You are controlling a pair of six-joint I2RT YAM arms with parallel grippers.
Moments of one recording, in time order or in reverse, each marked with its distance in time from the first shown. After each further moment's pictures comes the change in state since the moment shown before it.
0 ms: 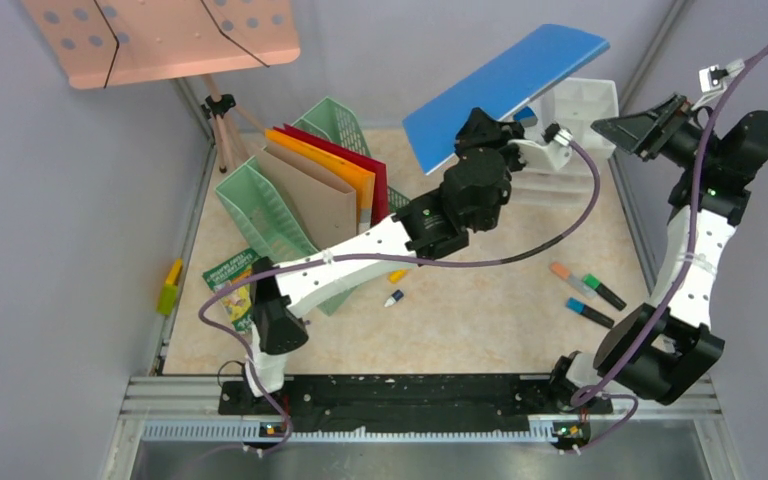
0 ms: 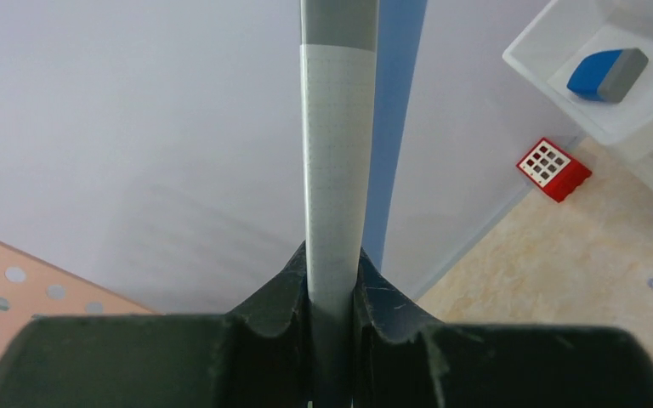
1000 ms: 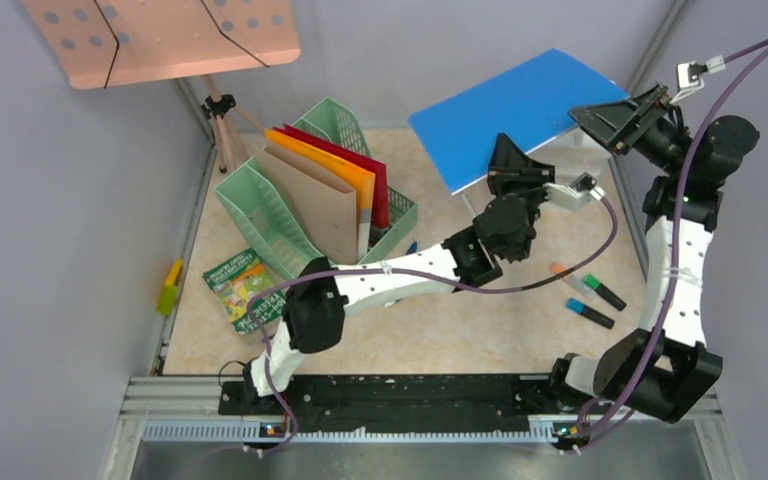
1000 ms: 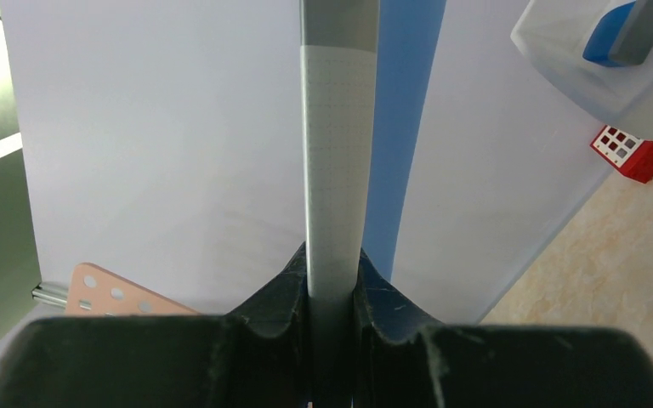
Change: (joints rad) left arm -0.056 0.212 -0.109 0.526 -0.090 0.515; right arm 0.150 -0.111 -0.084 0.302 0.164 0.391
